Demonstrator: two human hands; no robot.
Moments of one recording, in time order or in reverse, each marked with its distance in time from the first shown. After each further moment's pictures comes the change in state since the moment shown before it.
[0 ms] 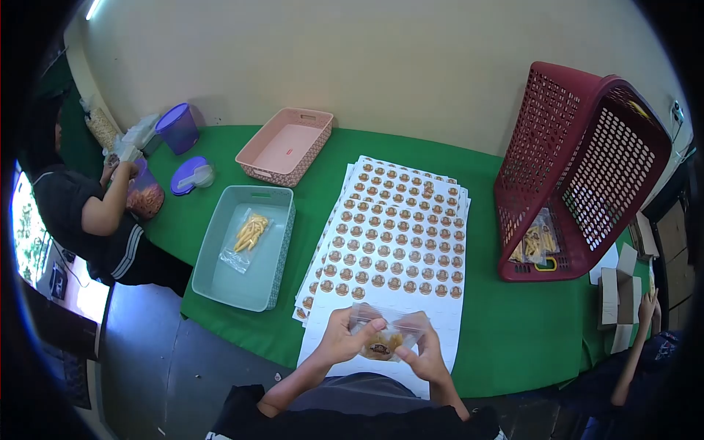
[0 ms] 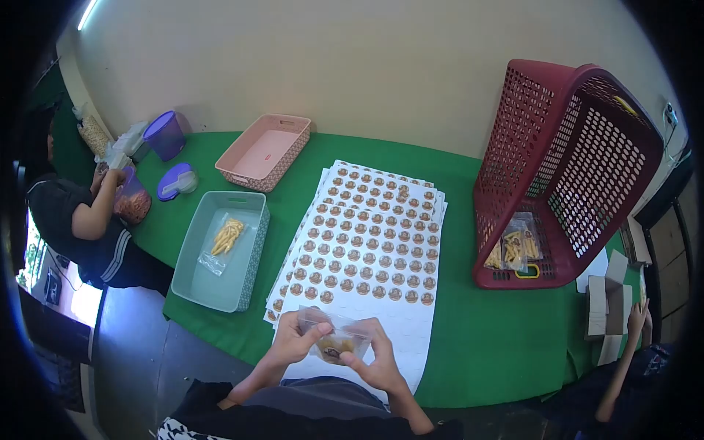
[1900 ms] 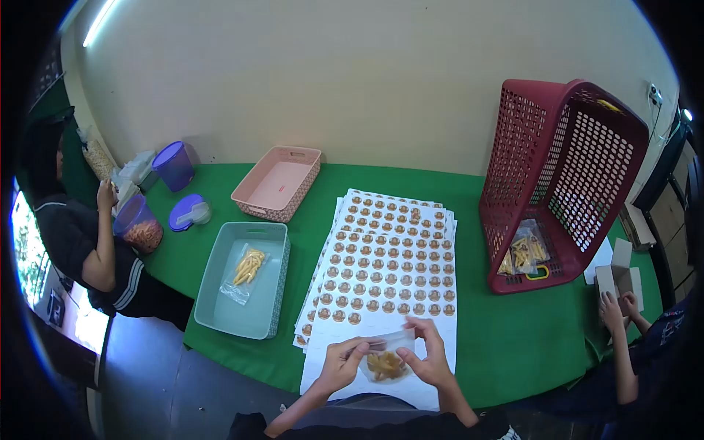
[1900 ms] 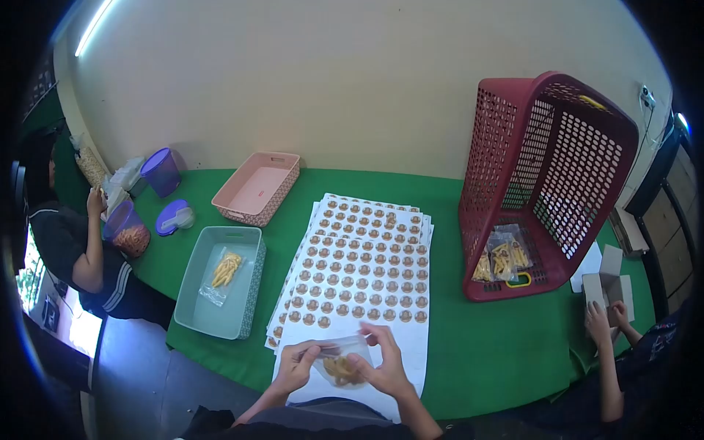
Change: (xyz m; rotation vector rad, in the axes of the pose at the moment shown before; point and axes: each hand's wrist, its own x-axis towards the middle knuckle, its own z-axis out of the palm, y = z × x) left_hand -0.016 -0.005 0.003 0.090 -0.068 0.063; right_hand 0.009 -0.010 -0.012 -0.176 0.271 -0.124
